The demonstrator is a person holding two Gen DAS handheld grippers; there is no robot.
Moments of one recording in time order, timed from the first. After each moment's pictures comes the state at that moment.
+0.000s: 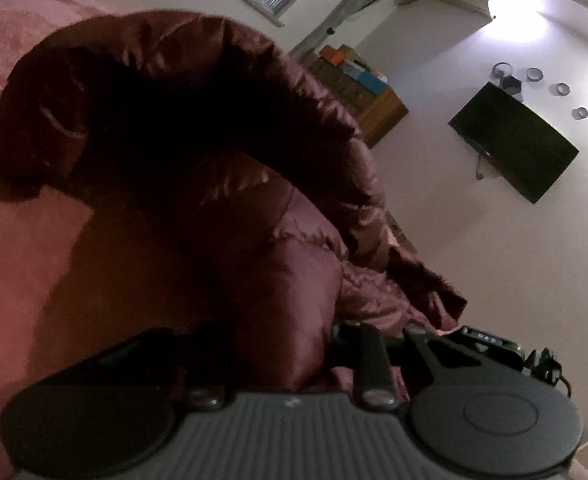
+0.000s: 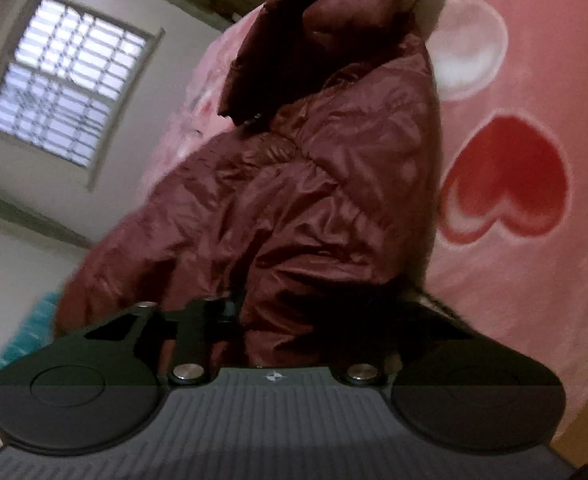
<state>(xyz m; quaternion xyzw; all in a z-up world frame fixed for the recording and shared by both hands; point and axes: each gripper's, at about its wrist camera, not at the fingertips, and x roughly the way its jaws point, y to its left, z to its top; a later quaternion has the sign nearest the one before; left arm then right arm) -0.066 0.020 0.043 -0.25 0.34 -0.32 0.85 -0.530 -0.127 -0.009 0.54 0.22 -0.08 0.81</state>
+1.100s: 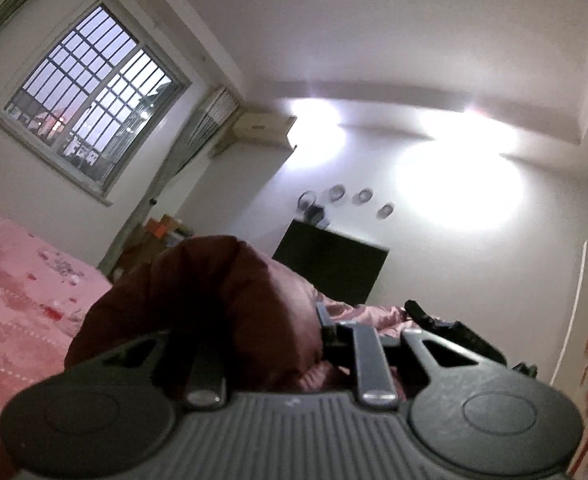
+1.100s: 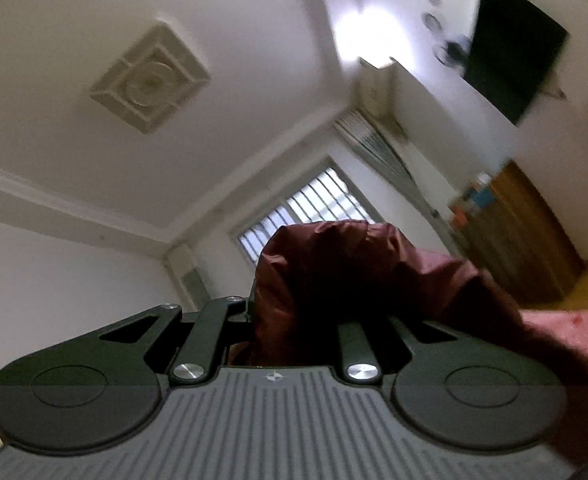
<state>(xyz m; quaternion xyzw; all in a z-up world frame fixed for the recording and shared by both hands) -0.194 0.090 0.329 -0.28 0.03 -0.48 0.83 -0.523 -0.093 0.307 0.28 -0.19 0.08 0.94</state>
